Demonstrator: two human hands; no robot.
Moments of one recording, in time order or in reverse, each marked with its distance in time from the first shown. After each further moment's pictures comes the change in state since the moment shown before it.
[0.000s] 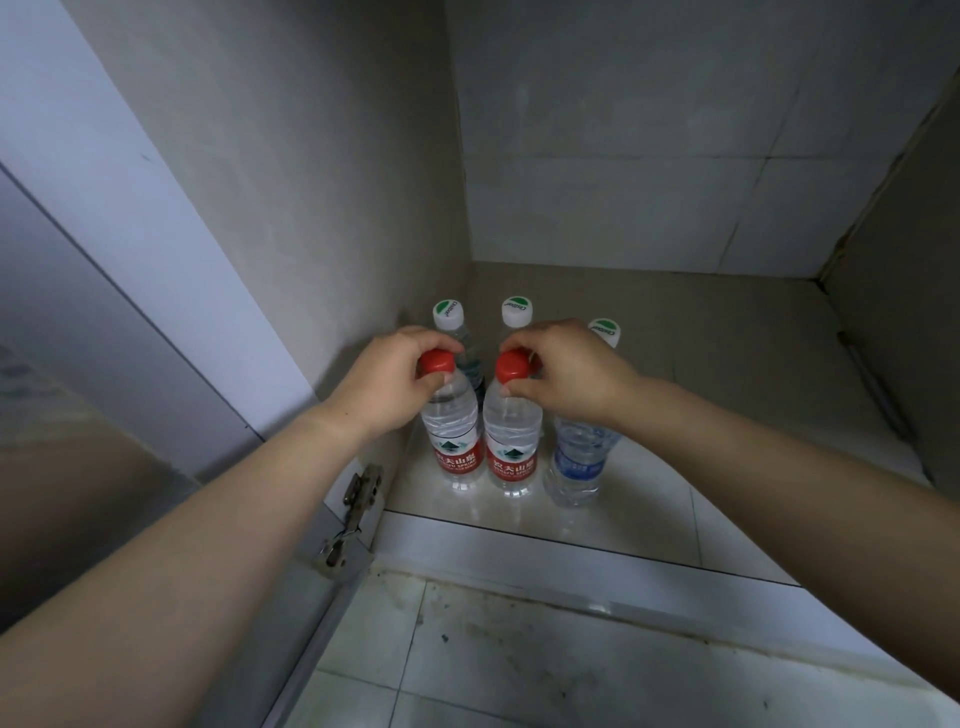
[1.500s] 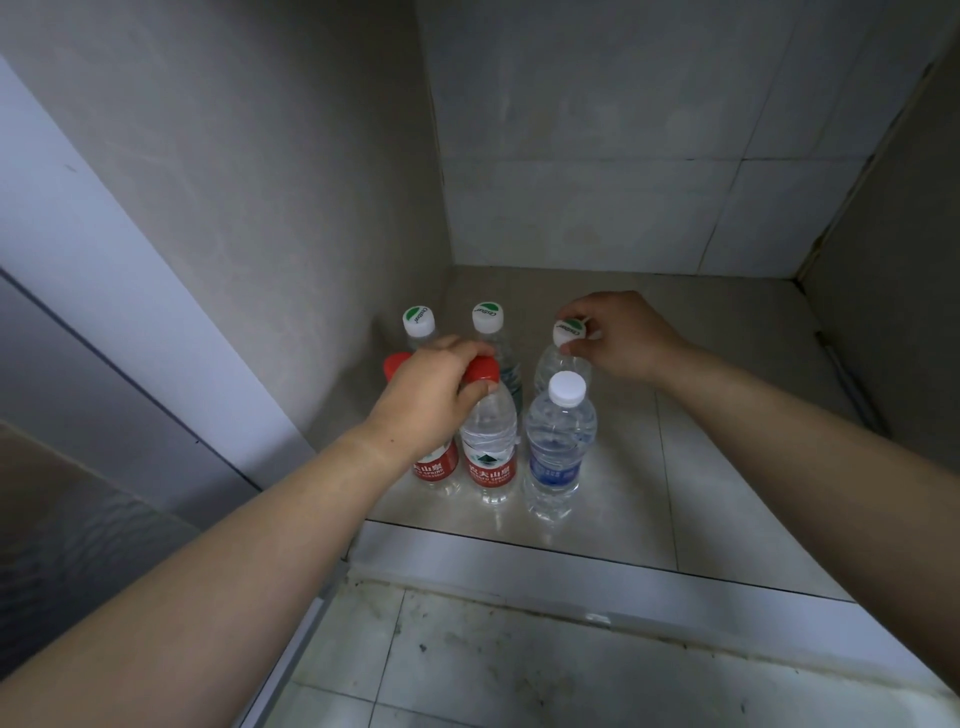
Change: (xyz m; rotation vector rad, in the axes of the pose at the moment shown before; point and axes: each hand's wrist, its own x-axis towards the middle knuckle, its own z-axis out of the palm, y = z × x) left_hand 0.006 0.056 0.034 0.148 0.009 0.080; right_hand 0.001 0.081 -0.031 0.041 0.116 0.174
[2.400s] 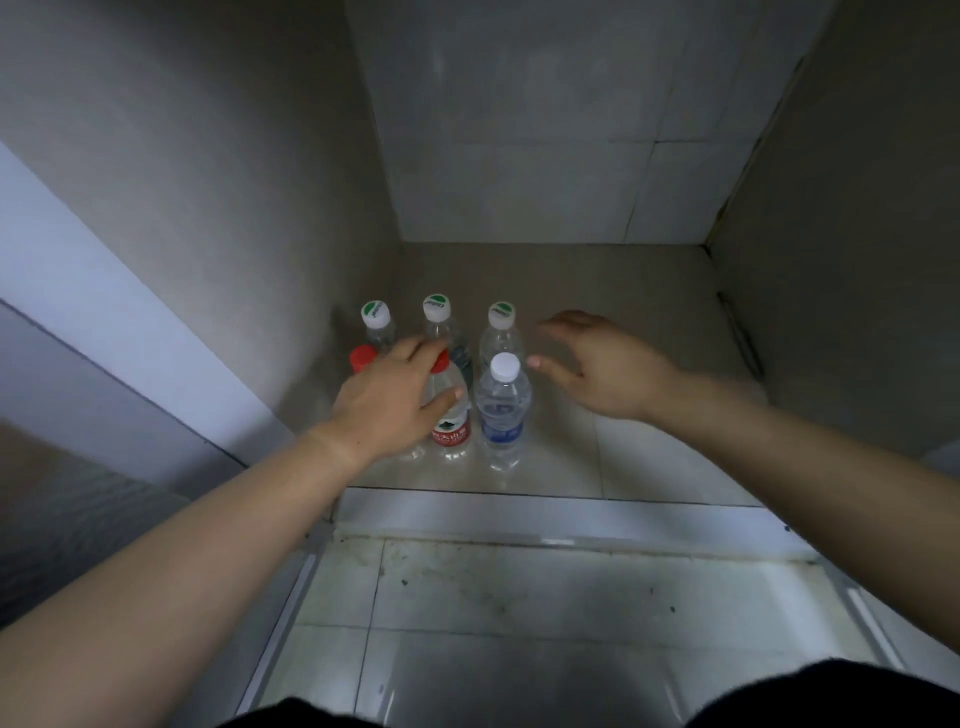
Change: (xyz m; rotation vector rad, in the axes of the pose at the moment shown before) left_hand -0.022 0.024 -0.030 0.176 -0.192 0.023; right_hand -0.094 -0.044 -0.059 -0.203 -0.152 0.009
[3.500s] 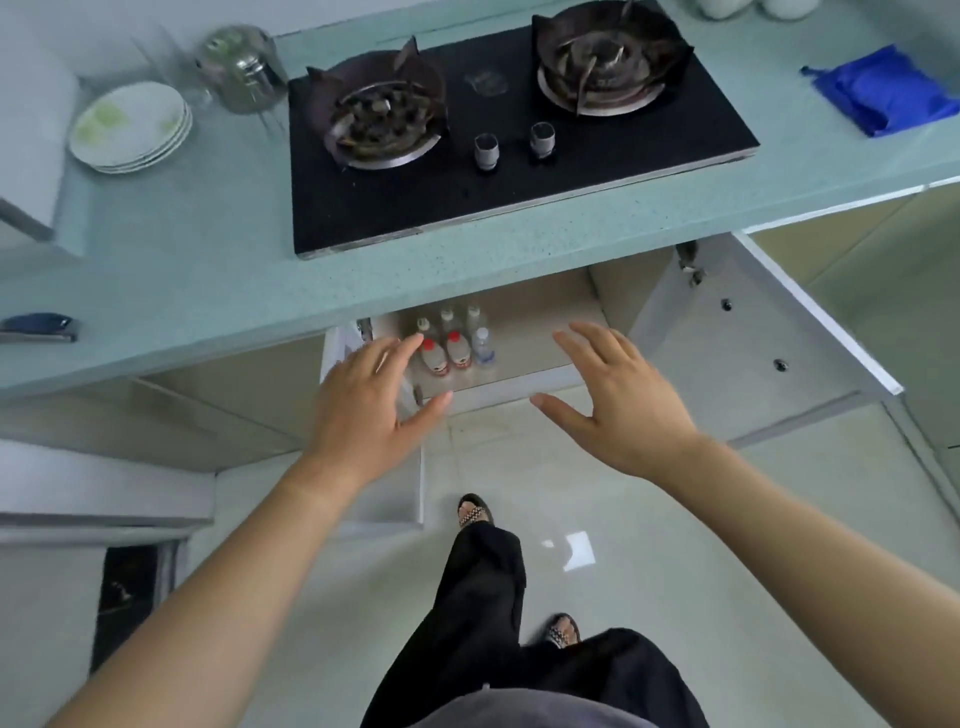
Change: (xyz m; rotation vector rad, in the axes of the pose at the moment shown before) left_hand -0.311 0.186 -0.598 -0.018 -0.046 0.186; right_hand -0.339 -0.415 -0.496 0.105 0.058 0.428
